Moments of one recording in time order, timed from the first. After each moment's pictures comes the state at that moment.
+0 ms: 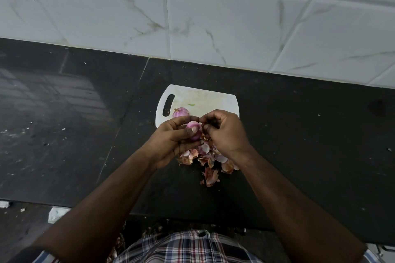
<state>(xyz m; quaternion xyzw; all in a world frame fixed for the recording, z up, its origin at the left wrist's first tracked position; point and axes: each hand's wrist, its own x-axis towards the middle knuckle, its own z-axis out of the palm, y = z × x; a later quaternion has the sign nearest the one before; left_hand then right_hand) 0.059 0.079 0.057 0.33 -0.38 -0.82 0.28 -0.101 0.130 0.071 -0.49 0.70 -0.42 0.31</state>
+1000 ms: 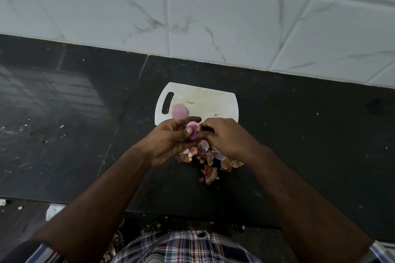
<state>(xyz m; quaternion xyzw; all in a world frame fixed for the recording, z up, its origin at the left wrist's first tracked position) 0.068 0.072 0.044 0.30 -0.38 -0.84 0.23 -0.115 0.133 0.081 -0.68 0.68 -0.12 0.23</state>
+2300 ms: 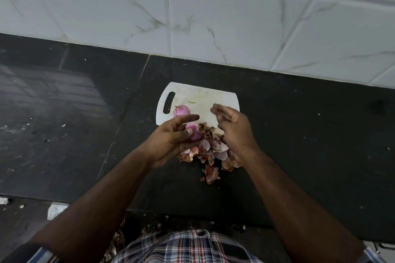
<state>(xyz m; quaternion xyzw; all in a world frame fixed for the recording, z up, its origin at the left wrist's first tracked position) 0.069 0.079 0.045 0.30 -0.38 -0.84 0.26 -0.115 0.130 0.057 -0.36 0.69 -0.49 0.39</state>
